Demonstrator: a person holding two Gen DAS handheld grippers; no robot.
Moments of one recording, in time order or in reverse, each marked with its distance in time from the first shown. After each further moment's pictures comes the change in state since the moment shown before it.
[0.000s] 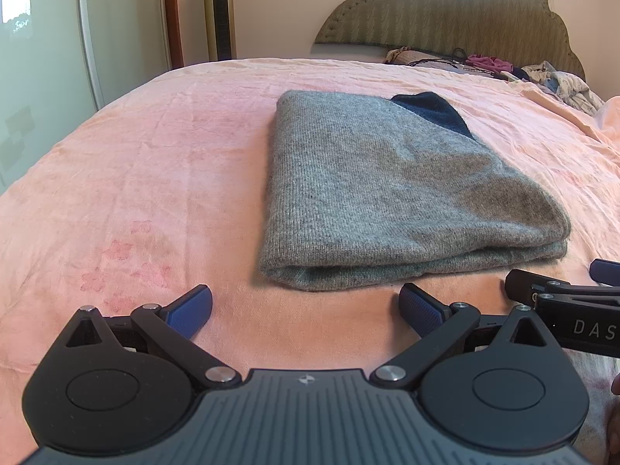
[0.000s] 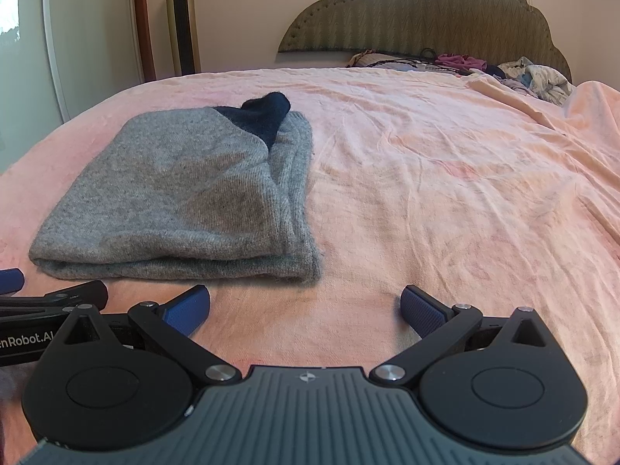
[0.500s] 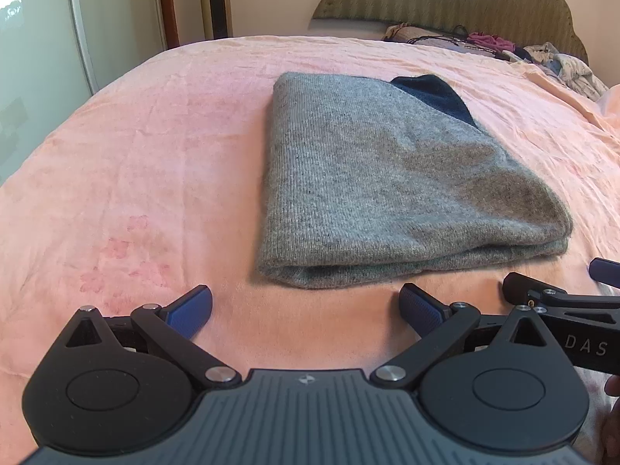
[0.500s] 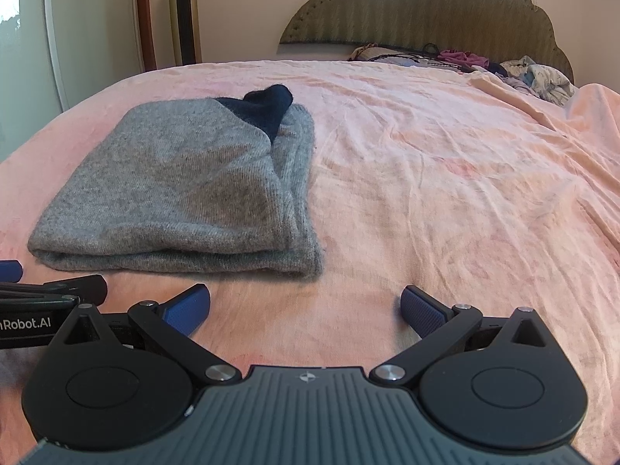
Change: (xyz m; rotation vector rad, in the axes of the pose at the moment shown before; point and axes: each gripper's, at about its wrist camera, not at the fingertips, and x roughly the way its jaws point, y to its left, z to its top) left arm 0.006 -0.002 0.014 0.008 0.092 -0.003; right arm 0.002 0.005 0.004 -0.022 0.046 -0.013
